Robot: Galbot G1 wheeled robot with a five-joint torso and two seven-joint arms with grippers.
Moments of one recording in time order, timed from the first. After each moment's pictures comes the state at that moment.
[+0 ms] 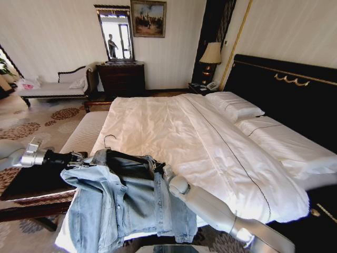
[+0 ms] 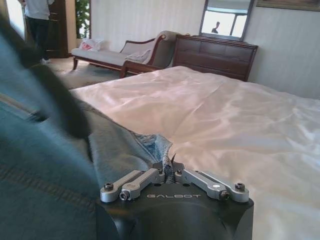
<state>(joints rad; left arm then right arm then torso) 2.07 0.07 -1.24 -1.46 -1.02 -0.13 1.18 -0.66 1.18 -0.42 1.51 0.49 -0.21 0.26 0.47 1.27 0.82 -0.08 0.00</state>
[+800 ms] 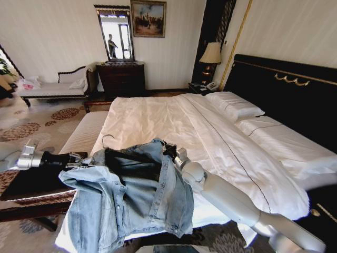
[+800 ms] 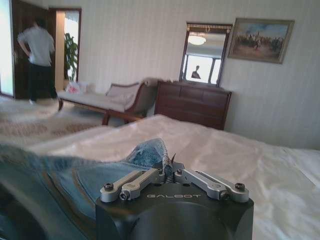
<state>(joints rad) 2.04 0.05 -1.23 -1.48 -1.02 -0.11 1.16 -0.61 0.99 -0.33 1.84 0.63 -0.27 0.34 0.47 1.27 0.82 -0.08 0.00</state>
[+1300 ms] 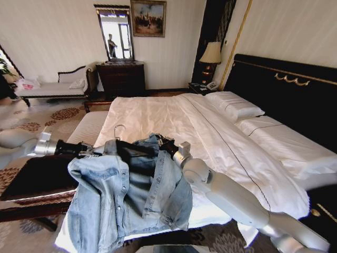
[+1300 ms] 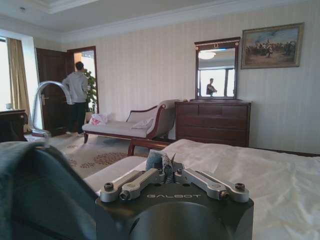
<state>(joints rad) 2.12 0.22 -1.32 -1.48 -1.15 -0.08 1.06 -0.57 0.98 -0.31 2.03 0.81 -0.31 0.40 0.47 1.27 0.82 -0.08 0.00</state>
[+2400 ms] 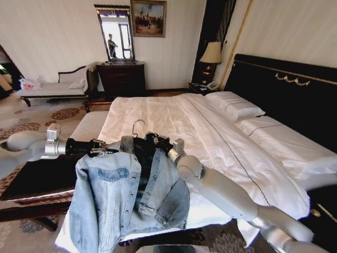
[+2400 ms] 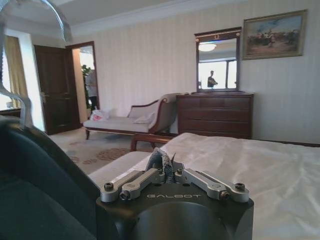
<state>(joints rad) 2.06 0.10 -1.30 -1.73 -1.26 -0.05 0.98 -0.52 1.05 -0.36 1.96 0.84 -0.32 0.42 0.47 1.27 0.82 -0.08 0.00</state>
